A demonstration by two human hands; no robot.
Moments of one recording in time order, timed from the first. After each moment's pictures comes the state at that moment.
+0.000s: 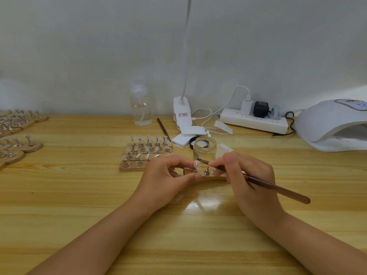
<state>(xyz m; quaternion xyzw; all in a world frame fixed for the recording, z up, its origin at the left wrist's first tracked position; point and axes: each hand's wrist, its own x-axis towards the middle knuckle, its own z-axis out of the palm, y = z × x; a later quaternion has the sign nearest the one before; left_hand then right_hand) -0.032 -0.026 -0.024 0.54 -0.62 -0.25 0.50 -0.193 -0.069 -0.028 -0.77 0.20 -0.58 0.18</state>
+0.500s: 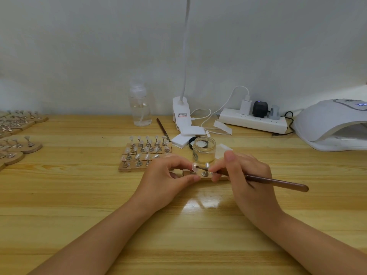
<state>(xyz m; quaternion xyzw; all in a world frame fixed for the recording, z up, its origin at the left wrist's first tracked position) -0.032 -0.026 -0.025 0.56 -0.63 -0.24 0.49 -0.192 -0.067 -0.030 -0.76 0.24 -0.57 0.20</state>
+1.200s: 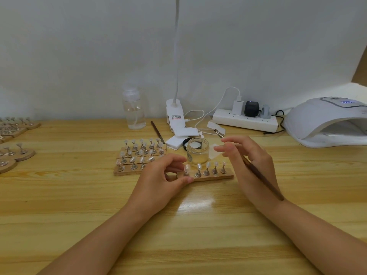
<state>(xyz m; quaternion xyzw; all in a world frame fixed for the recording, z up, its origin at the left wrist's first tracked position) -0.030 -0.027 -0.032 0.57 -0.63 -0.20 0.48 -0.209 -0.080 -0.017 -0.75 0.33 -0.54 0.19</state>
